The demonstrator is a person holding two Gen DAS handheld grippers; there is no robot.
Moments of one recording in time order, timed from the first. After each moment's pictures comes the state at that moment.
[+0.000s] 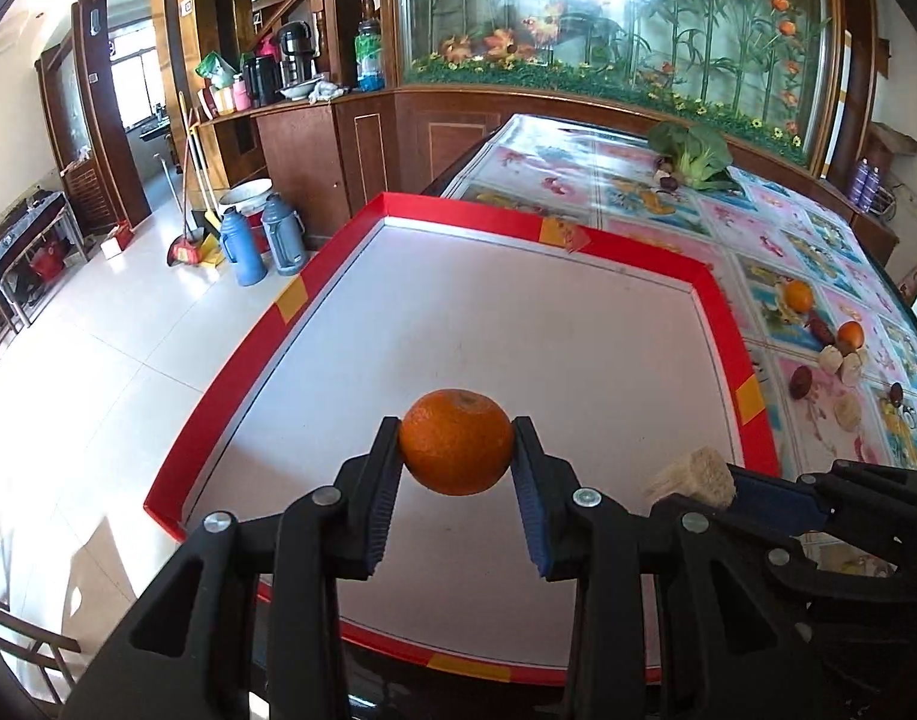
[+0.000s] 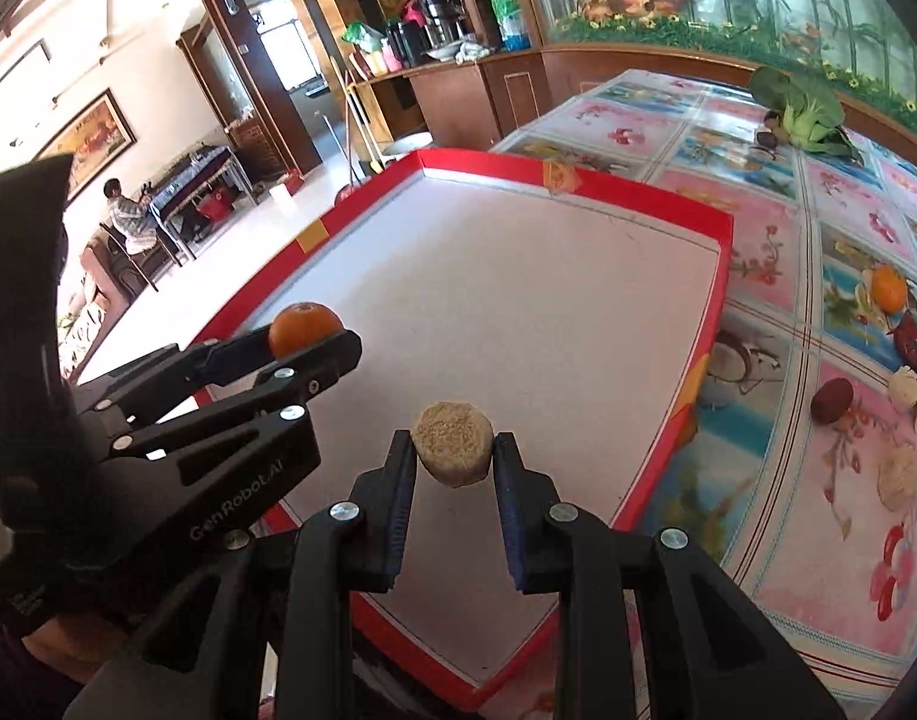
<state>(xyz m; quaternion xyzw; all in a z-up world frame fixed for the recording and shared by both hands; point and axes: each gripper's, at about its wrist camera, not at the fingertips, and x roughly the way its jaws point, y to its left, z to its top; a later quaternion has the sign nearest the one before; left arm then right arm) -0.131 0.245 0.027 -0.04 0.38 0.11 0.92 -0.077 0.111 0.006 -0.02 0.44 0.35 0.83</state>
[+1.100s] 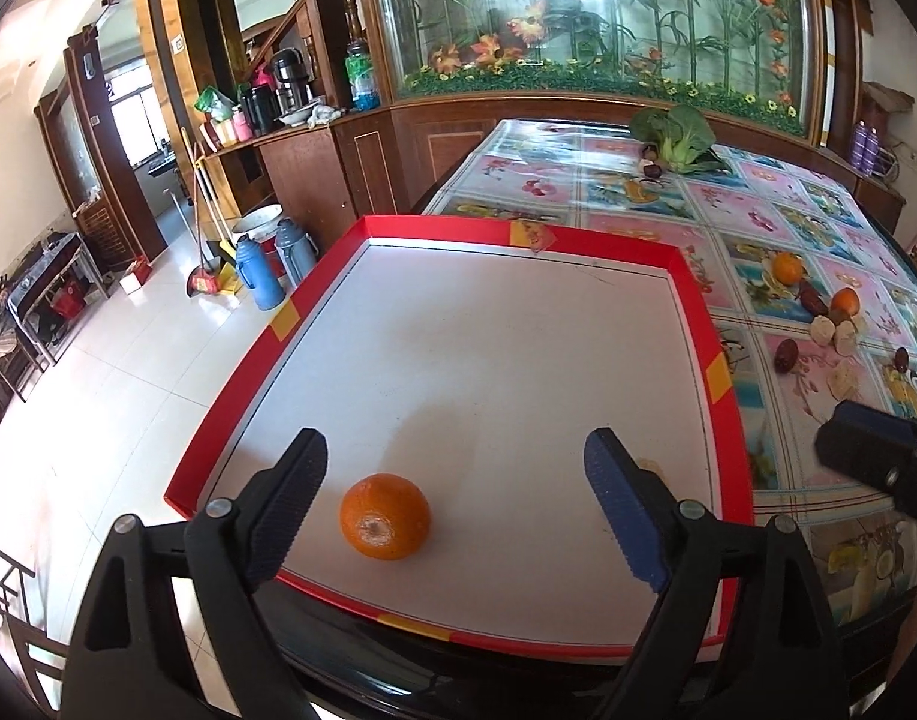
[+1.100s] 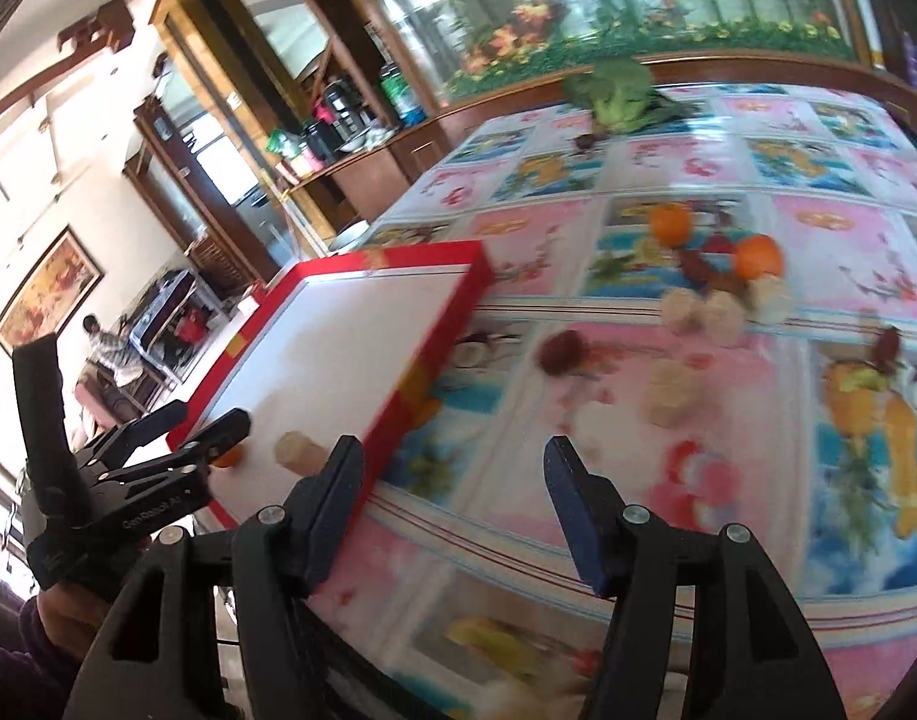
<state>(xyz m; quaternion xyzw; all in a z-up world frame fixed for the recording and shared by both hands) -0.141 0.210 0.042 0.02 0.38 0.12 0.92 -0.091 -0.057 0.020 0.13 0.39 0.27 0.87</state>
